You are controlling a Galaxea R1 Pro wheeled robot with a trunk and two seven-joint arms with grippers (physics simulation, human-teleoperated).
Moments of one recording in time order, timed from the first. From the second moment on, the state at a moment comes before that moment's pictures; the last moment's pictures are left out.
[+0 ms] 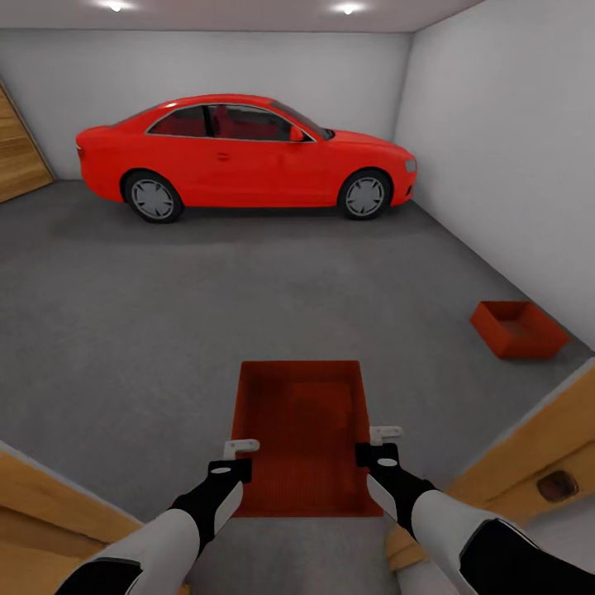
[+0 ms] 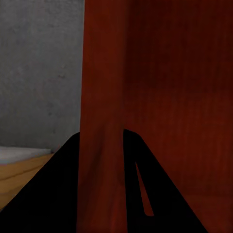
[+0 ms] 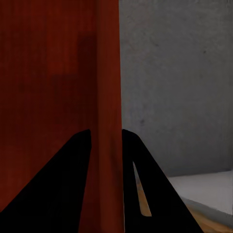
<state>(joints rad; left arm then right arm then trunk) -0.74 -0.17 -0.02 -0.22 0.04 0.09 0.29 -0.83 0.08 0.66 -0.11 -0.59 -0.08 -0.28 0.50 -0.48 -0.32</state>
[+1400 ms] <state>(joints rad) -0.74 -0.17 -0.02 -0.22 0.04 0.09 0.29 -0.83 0.08 0.66 -0.11 -0.59 -0.08 -0.28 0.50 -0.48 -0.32</state>
